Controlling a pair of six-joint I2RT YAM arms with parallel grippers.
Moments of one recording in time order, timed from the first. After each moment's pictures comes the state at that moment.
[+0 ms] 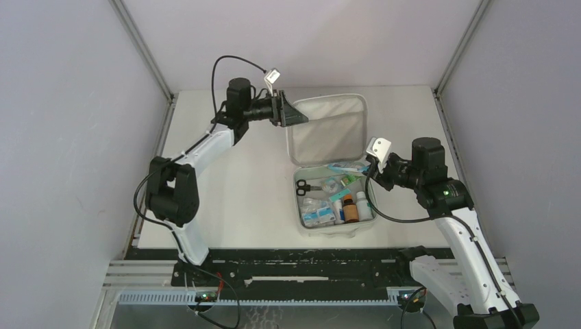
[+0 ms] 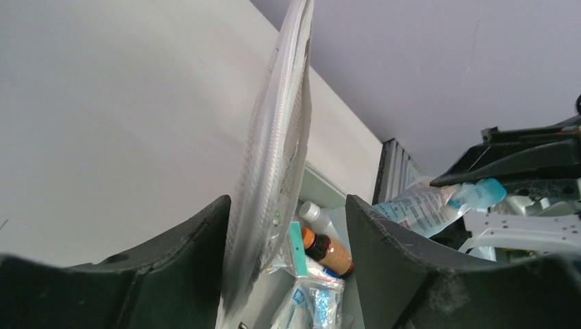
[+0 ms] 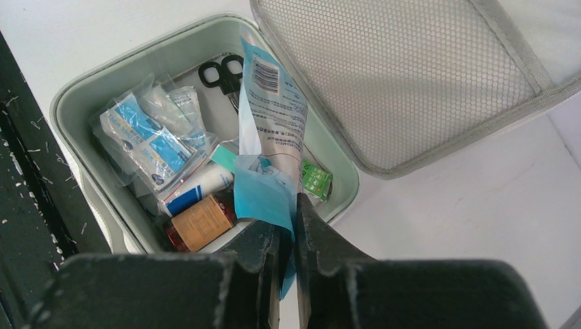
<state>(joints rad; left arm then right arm) -0.35 1.80 1.41 0.18 0.91 -0.55 0.21 0.83 0.94 -0.71 -0.61 -0.65</state>
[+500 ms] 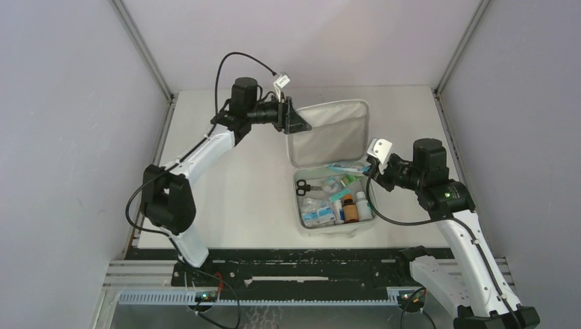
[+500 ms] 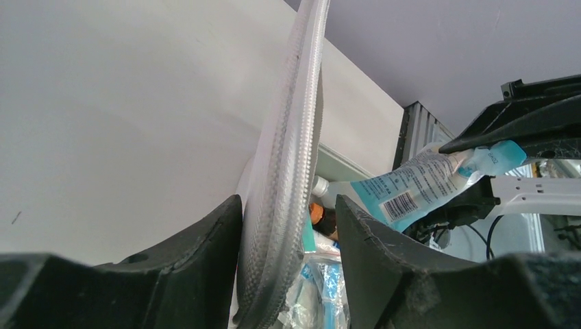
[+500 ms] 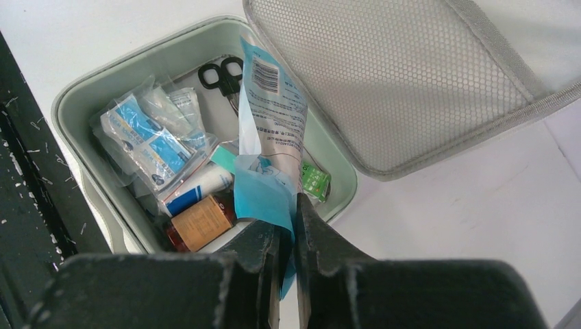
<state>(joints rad) -0.42 1.73 1.47 -0.08 0.86 -0.31 0.21 0.82 0.94 -0.71 -0.61 -0.65</state>
